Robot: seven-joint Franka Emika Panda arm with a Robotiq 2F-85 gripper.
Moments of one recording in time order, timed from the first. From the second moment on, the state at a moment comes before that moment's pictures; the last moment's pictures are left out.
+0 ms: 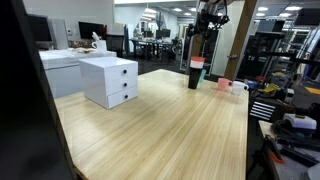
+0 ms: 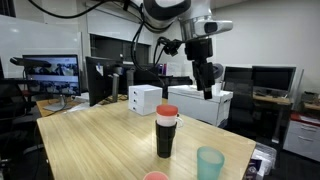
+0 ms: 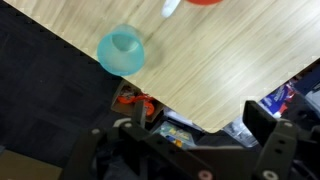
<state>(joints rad) -0.41 0.36 -0.35 -1.62 0.16 2.21 0.21</state>
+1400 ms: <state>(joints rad) -0.47 0.61 -0.45 -1.58 0.15 2.20 0.51</state>
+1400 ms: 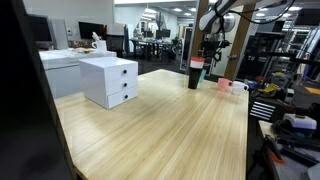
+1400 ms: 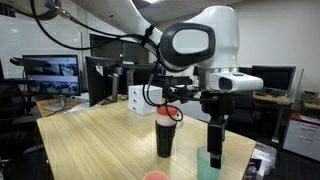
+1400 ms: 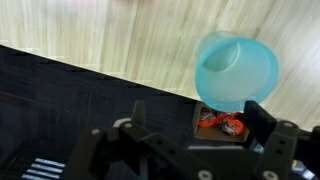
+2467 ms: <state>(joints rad) -0.48 0.64 -0.43 -1.58 0.15 2.18 0.51</state>
